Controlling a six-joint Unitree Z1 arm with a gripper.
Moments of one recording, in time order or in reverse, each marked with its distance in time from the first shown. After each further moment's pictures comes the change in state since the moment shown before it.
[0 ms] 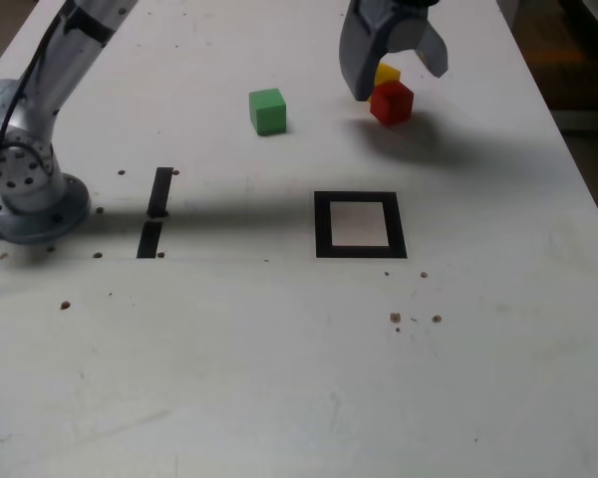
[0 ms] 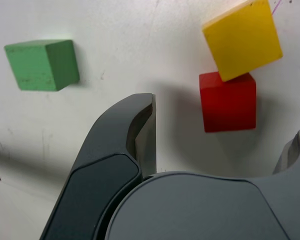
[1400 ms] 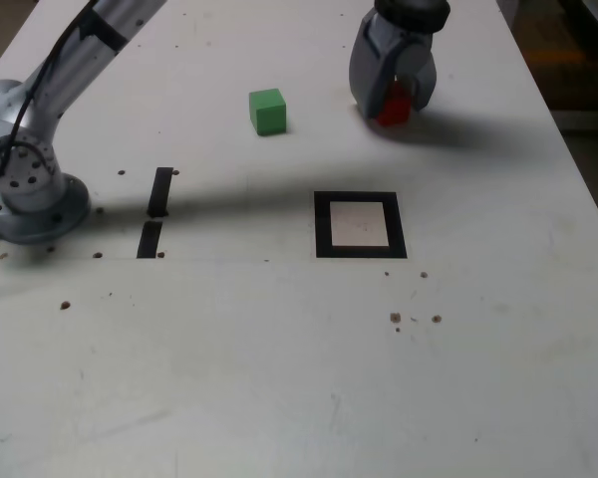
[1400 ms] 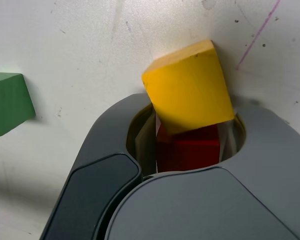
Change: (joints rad) arm 0.041 0.104 -0.045 -0.069 0.002 0.022
